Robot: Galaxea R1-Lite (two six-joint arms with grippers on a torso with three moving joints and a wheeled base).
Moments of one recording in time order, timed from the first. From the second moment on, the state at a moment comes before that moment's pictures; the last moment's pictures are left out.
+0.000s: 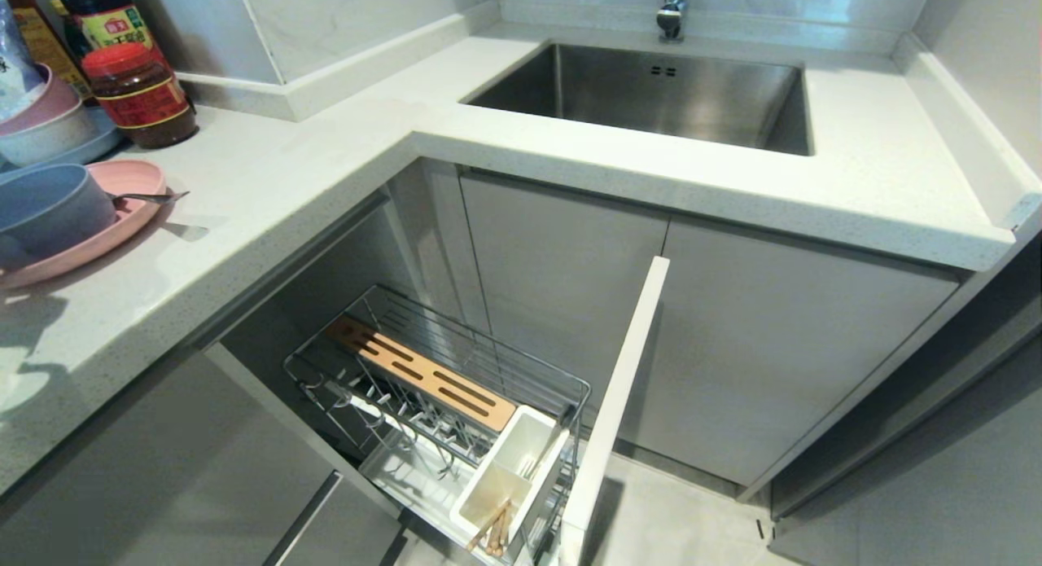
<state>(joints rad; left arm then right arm) 0.28 1.55 -1.81 1.10 0.47 -0.03 0.00 0.00 0.00 0.00 0.00 -0.01</state>
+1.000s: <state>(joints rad) 0.28 1.55 -1.82 1.10 0.47 -0.03 0.00 0.00 0.00 0.00 0.00 -0.01</state>
